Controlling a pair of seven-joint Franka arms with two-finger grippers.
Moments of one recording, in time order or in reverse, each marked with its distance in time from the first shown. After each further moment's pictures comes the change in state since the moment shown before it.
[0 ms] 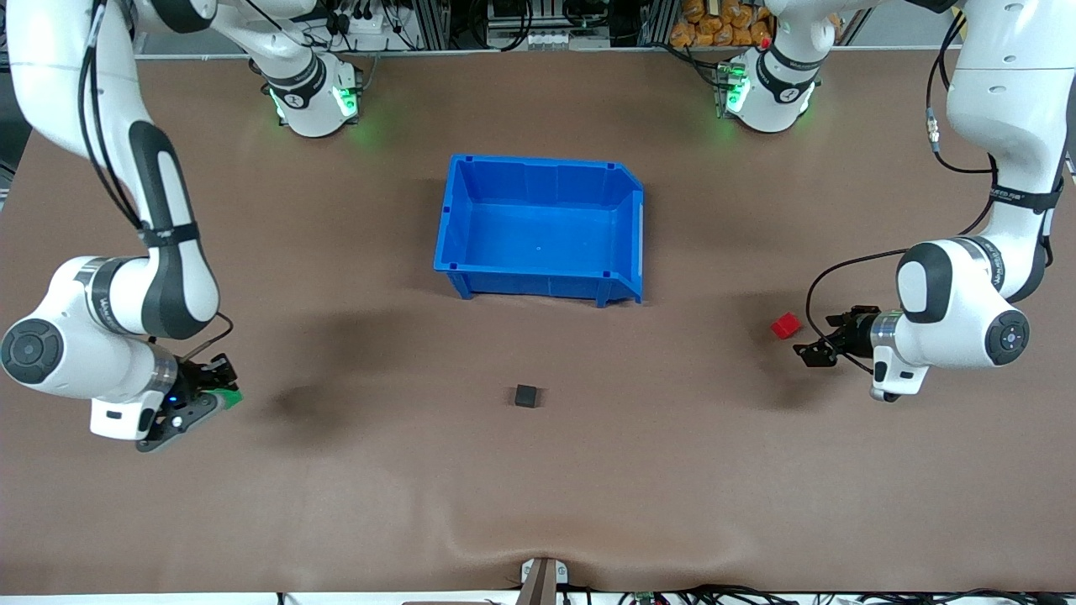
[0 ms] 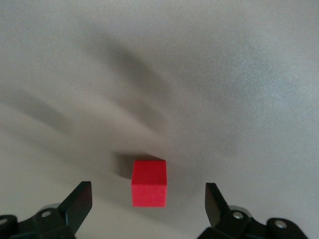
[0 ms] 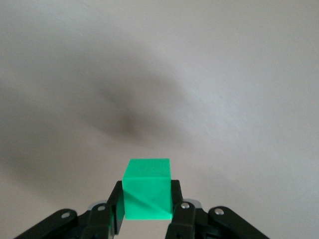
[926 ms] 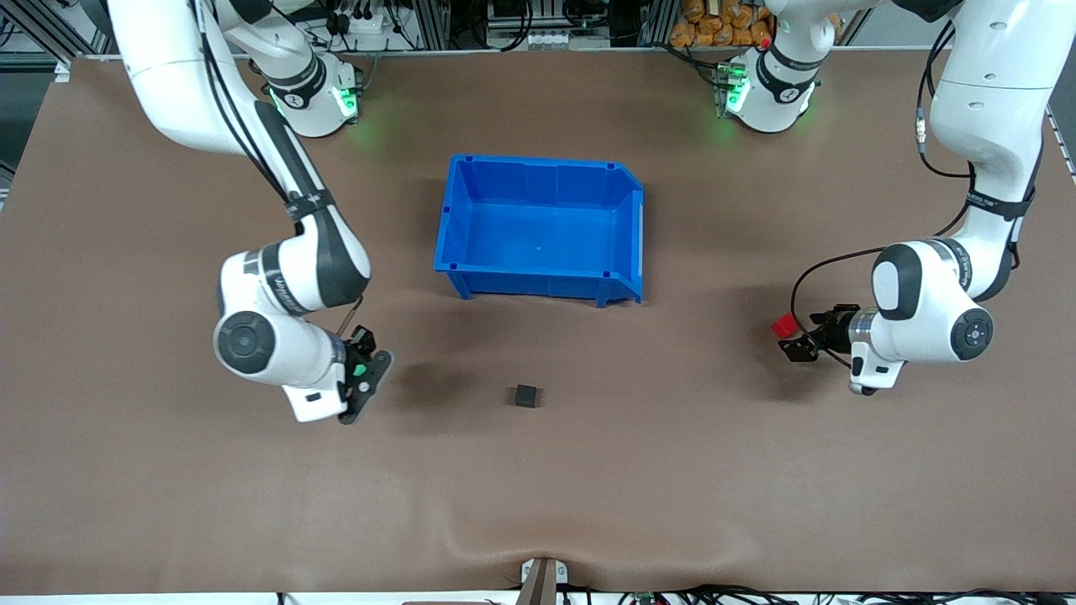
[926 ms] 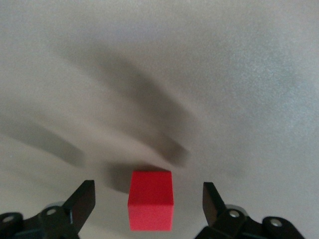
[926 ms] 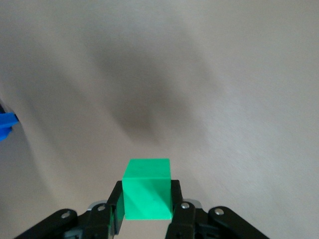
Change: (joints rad) left arm -0.013 0.020 -0.005 -0.082 0.000 0.104 0.000; right arm 0.196 0.072 0.133 0.016 0.006 -0.007 -0.059
